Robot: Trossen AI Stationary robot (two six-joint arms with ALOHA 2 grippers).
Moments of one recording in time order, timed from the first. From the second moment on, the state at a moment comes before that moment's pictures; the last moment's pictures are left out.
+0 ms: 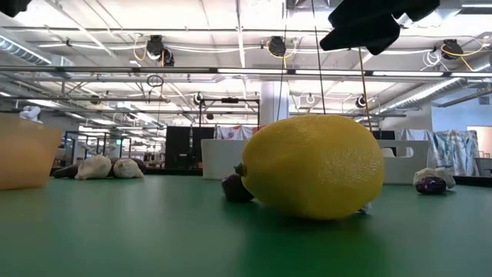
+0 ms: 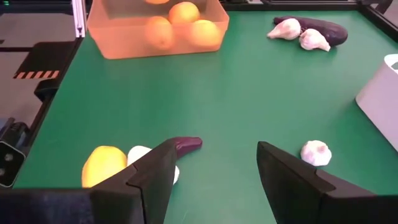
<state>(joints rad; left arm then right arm) -0.80 1.44 1.10 -1.19 0.13 -1.49 0.56 1.46 0.89 -0.08 0.55 0.41</state>
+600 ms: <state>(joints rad) -0.84 1.44 1.03 -1.11 0.20 -1.49 0.56 1.46 0.89 -0.08 0.55 0.40</state>
